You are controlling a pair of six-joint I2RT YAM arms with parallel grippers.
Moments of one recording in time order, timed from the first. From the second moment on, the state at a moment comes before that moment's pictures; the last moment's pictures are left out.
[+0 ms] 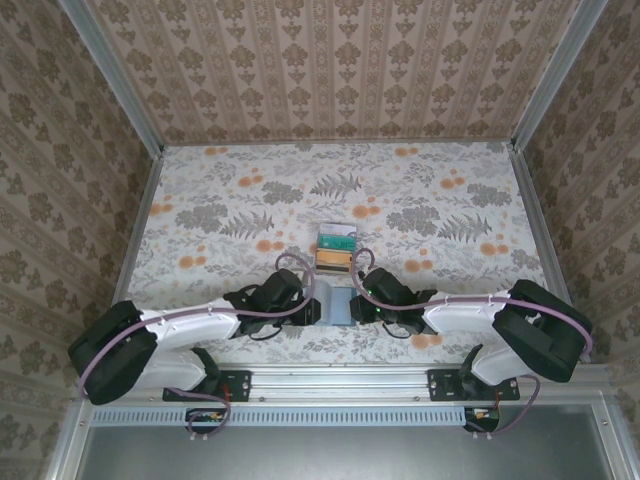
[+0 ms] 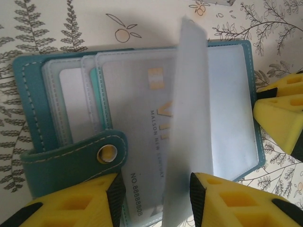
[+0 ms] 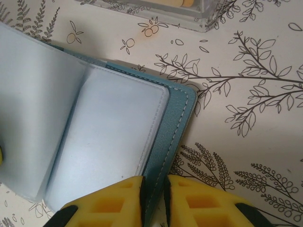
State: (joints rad) left arm -0.96 1.25 0.43 -0.08 0.10 -0.77; right arm 0.86 1.42 0.46 0.09 -0.01 0.68
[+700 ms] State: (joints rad) left arm -1.00 1.26 0.47 -0.04 0.13 -0.76; right arm 0.86 1.42 0.46 0.09 -0.01 0.69
